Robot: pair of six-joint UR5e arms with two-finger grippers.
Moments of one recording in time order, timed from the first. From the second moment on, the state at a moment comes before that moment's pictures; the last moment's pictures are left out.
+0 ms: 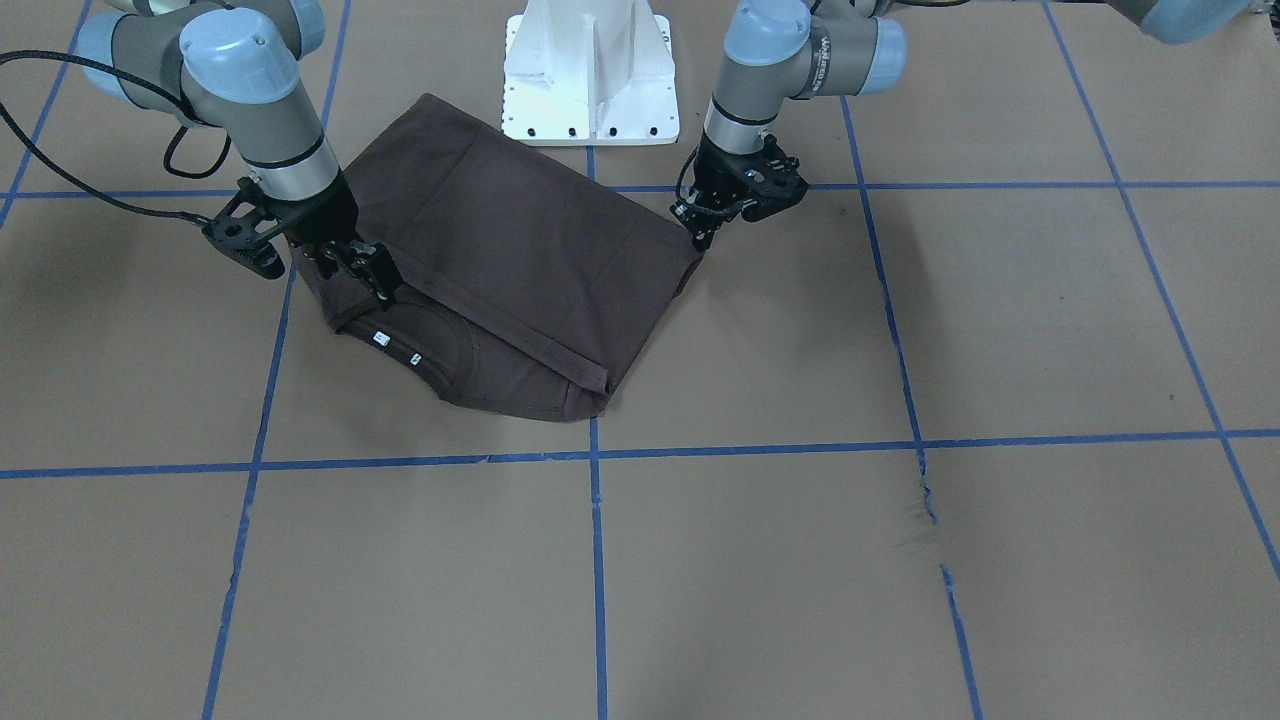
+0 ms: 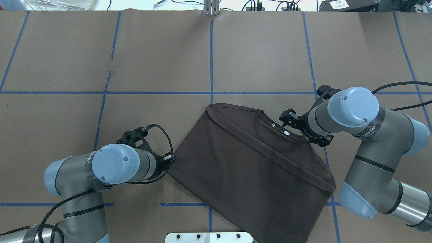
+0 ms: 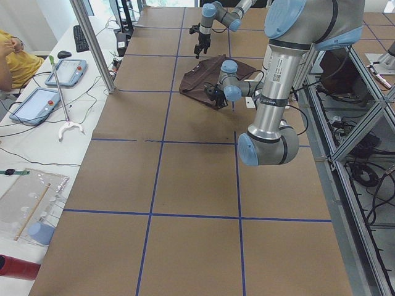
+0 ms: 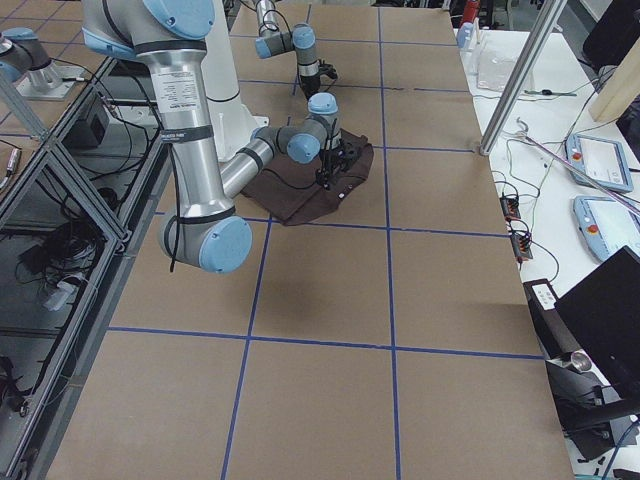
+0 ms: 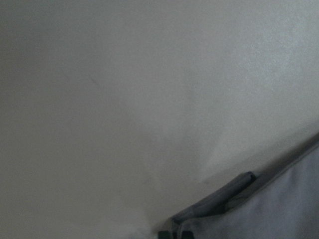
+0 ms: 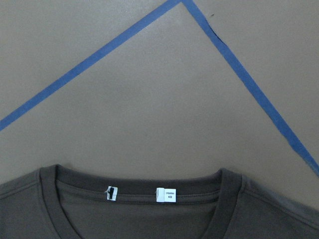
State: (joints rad) left arm -0.32 -1.96 -1.87 -1.81 -1.66 -1.89; right arm 0.58 -1.34 1.95 -1.40 1.83 1.78
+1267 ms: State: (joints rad) left arm -0.72 -2.31 -1.37 -2.05 -1.66 -1.58; right arm 0.59 -1.31 1.95 -1.40 1.81 1.76
